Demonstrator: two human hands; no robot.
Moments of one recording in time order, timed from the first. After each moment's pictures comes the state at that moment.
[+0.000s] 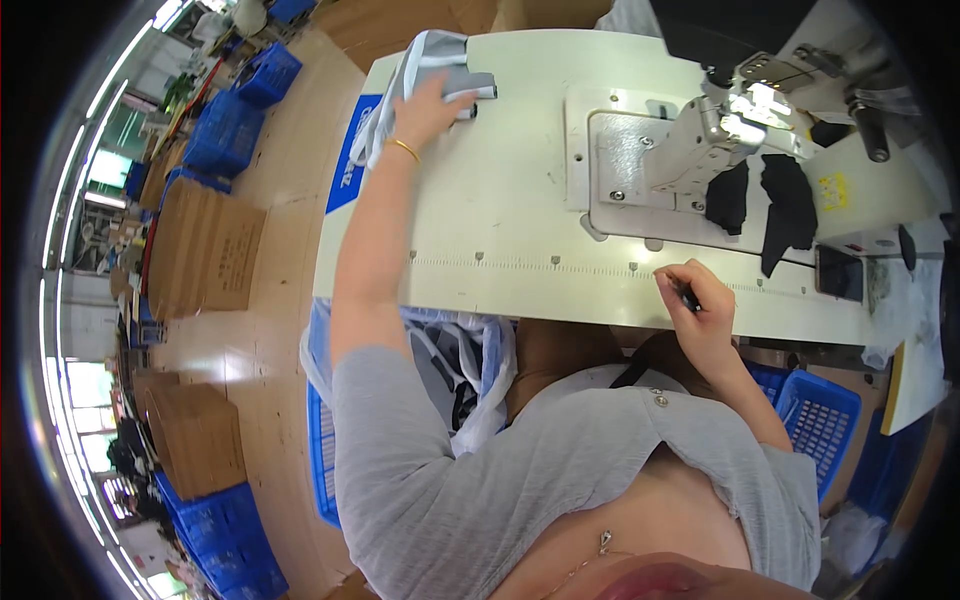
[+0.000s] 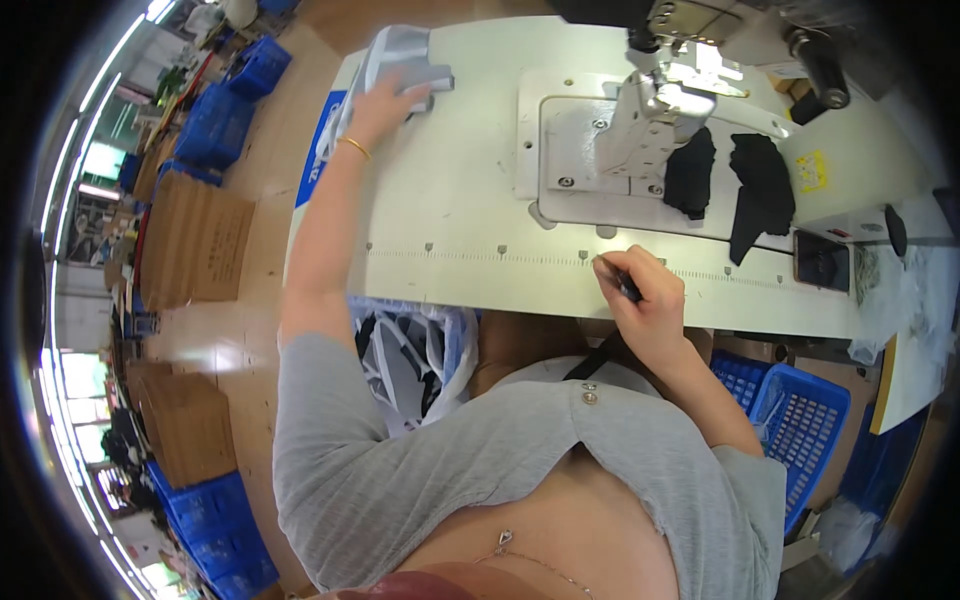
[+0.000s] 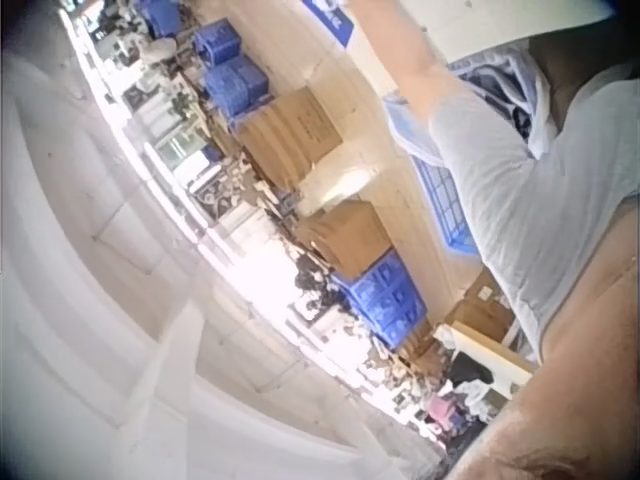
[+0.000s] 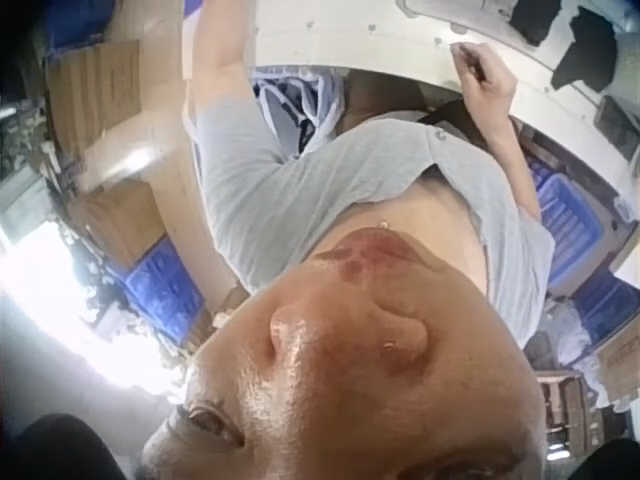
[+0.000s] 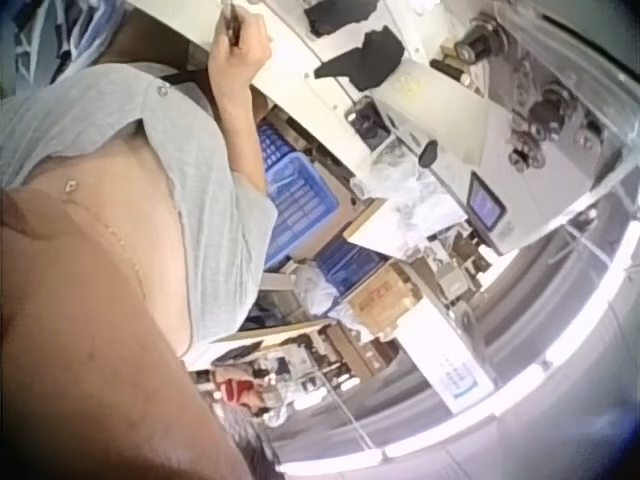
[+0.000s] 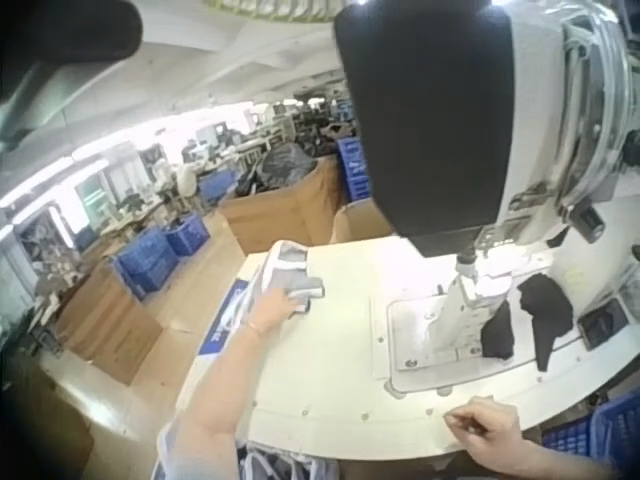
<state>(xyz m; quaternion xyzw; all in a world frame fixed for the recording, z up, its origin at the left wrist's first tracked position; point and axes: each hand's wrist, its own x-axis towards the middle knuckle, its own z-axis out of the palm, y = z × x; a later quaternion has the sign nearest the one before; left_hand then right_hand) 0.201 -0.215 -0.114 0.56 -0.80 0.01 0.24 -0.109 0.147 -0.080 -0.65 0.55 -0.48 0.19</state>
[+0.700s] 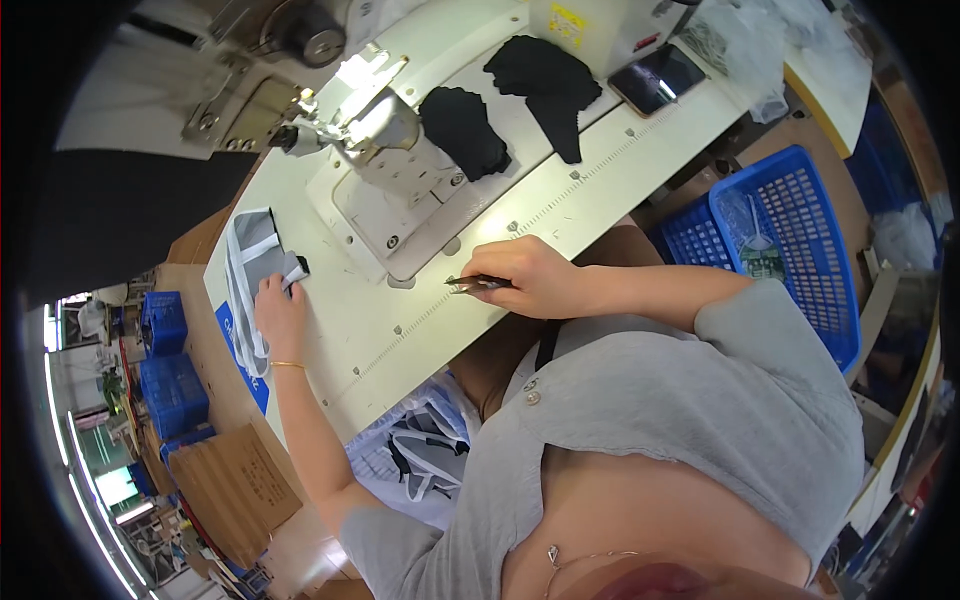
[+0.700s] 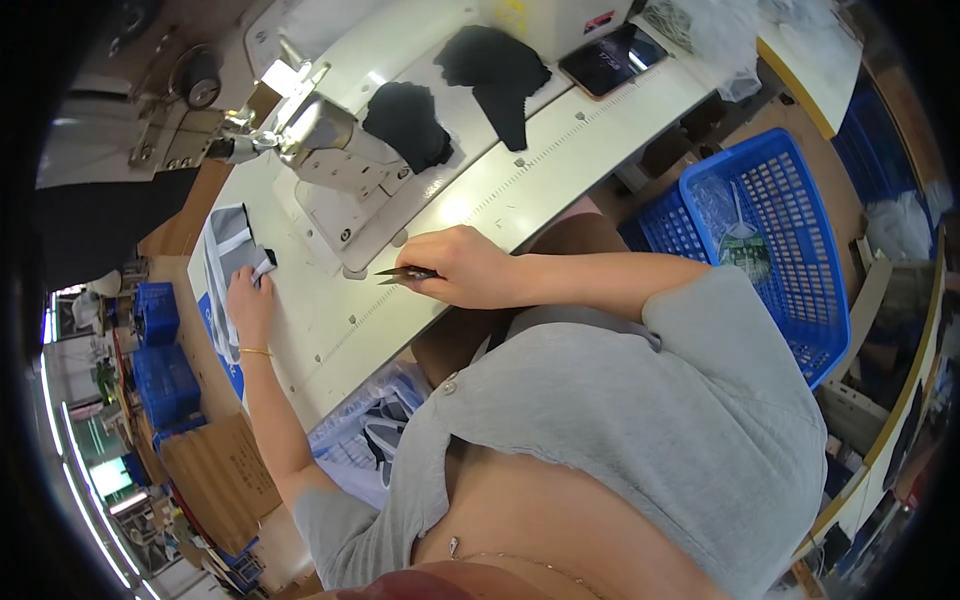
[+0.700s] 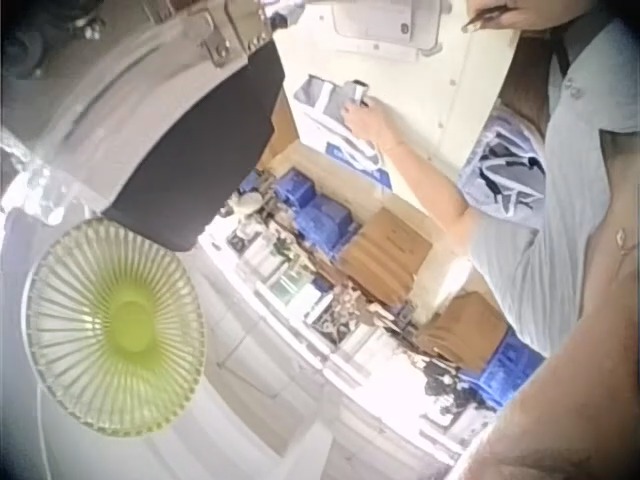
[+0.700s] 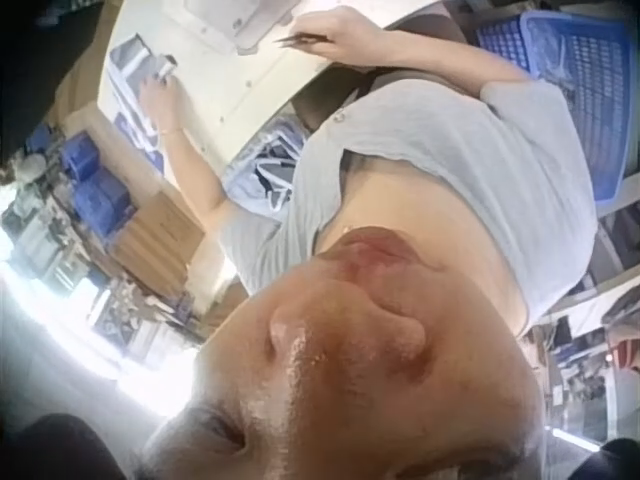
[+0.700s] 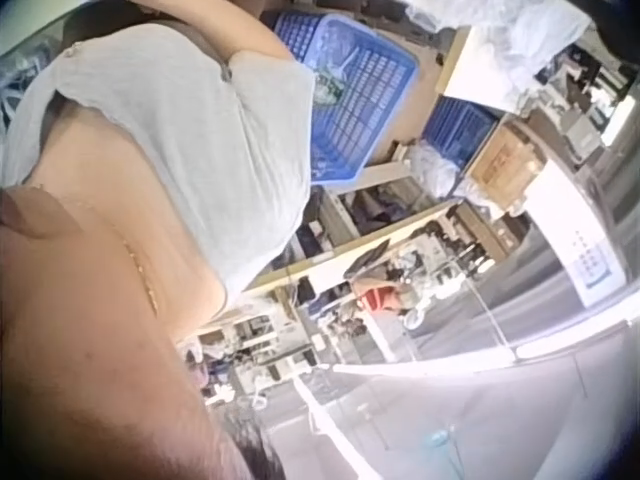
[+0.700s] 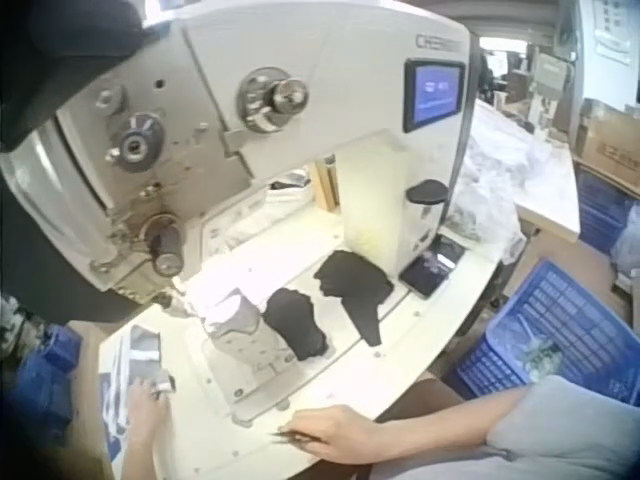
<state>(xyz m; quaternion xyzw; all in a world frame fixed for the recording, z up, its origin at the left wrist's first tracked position) 0.142 -0.141 -0.100 0.48 -0.87 0.10 0.04 -0.137 0.160 -0.110 -0.64 0.52 -0.52 0.23</state>
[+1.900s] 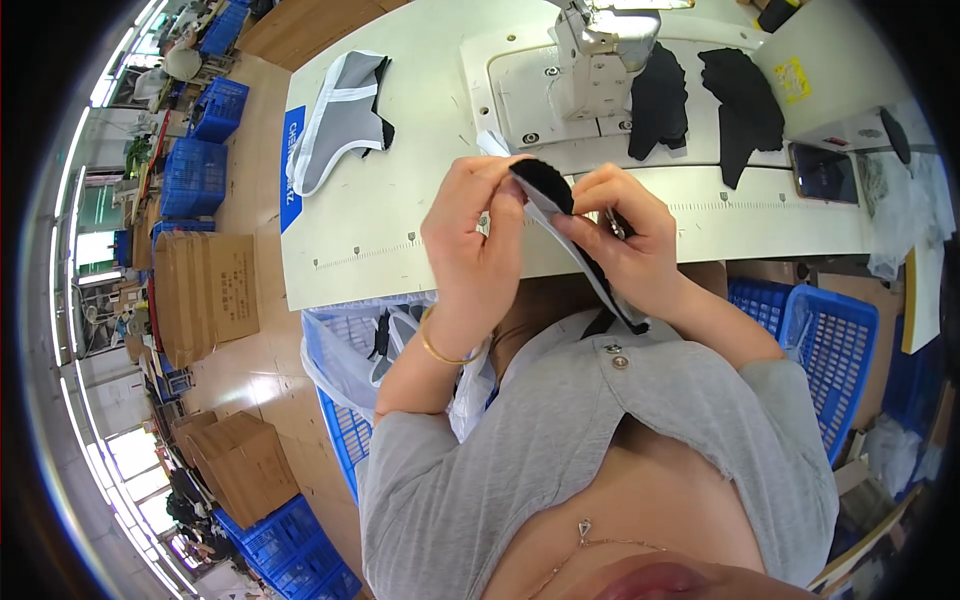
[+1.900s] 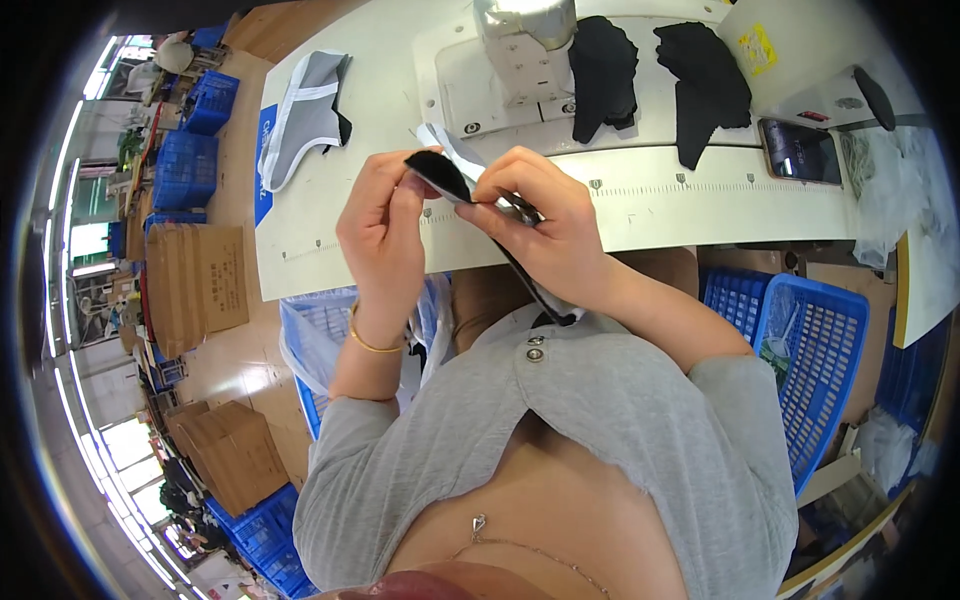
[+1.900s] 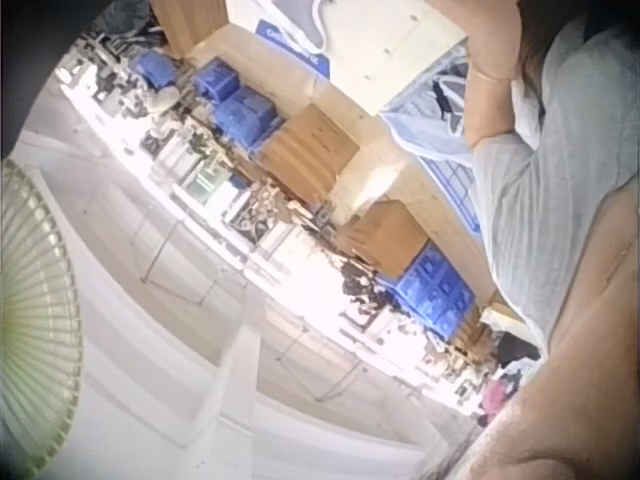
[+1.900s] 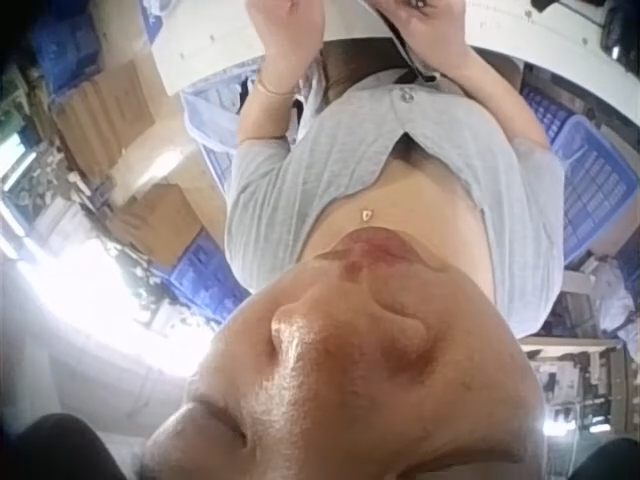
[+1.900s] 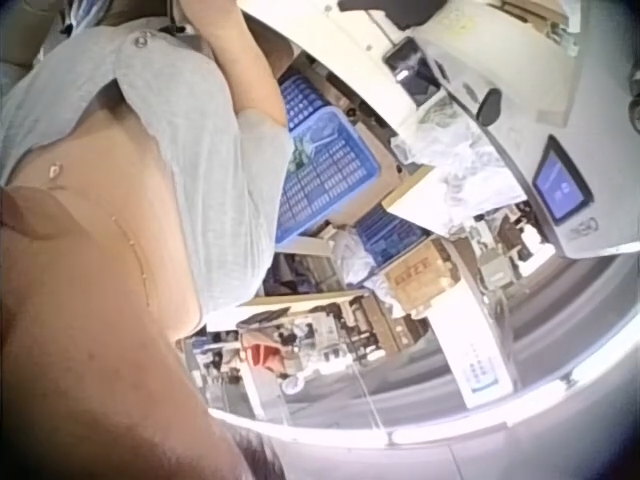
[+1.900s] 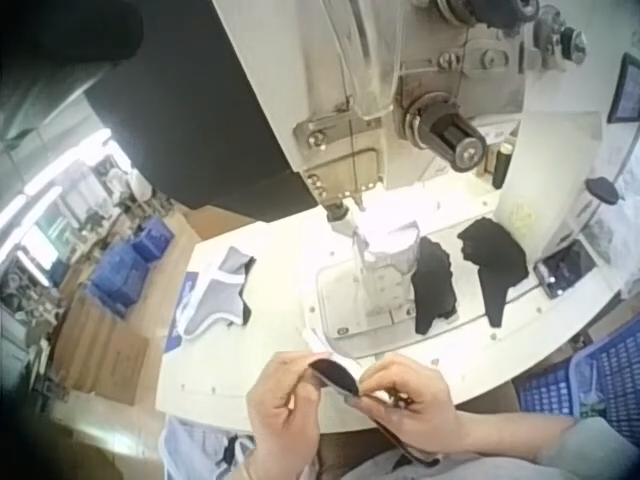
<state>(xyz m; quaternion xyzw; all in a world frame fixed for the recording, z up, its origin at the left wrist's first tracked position) 0.047 0.082 -0.033 0.35 -0.75 -0.36 0.44 -0.110 0.137 -0.069 -0.58 0.43 -0.63 0.28</state>
